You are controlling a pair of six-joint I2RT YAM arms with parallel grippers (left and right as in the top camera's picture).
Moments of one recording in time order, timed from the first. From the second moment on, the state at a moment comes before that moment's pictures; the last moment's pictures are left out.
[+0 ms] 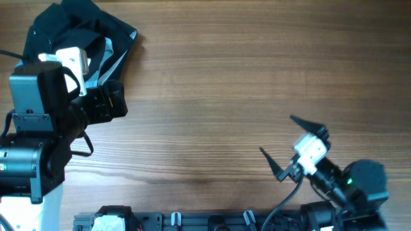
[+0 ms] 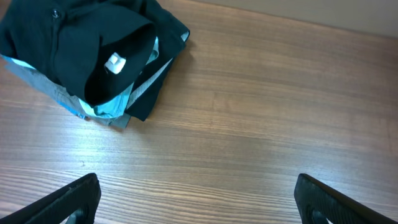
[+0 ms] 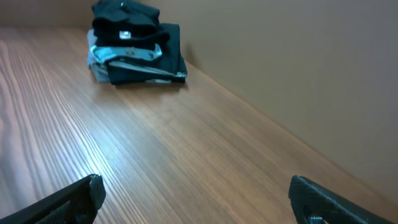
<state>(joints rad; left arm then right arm) -0.05 1.10 1.57 -1.25 0.00 -0.19 0.15 0.26 0.51 -0.48 -0.55 -0.41</state>
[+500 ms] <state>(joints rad) -0.05 1.10 1.57 -1.25 0.00 -0.19 0.15 0.02 0.12 -0.19 -0.61 -0.42</state>
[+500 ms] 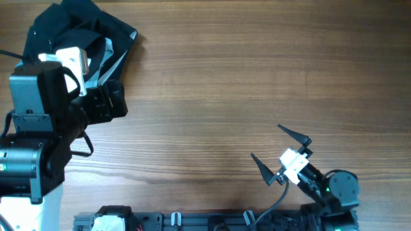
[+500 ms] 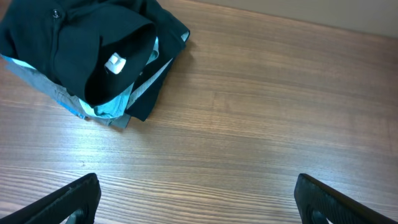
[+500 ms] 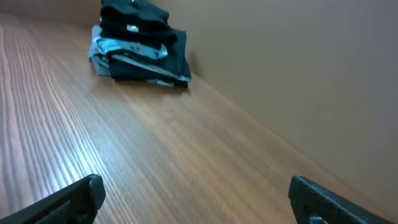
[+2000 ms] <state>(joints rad) -0.09 1.07 1.57 -1.18 -0.02 -0.19 0.15 0.02 0.01 0.03 -0.74 -0.41</state>
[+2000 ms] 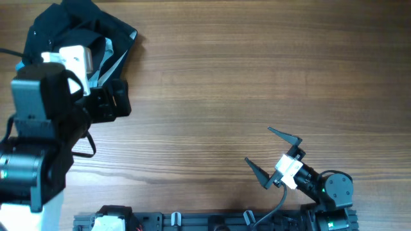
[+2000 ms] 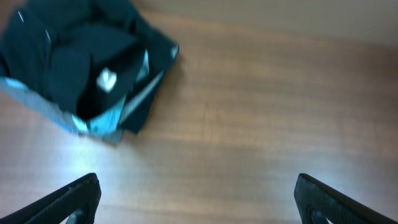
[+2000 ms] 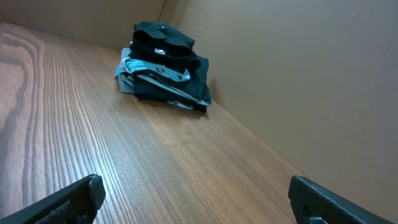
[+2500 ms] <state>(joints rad) -0.09 0.66 0.89 -0.53 -0.03 -0.21 0.15 0.02 0.01 0.03 -0.76 -0.41</state>
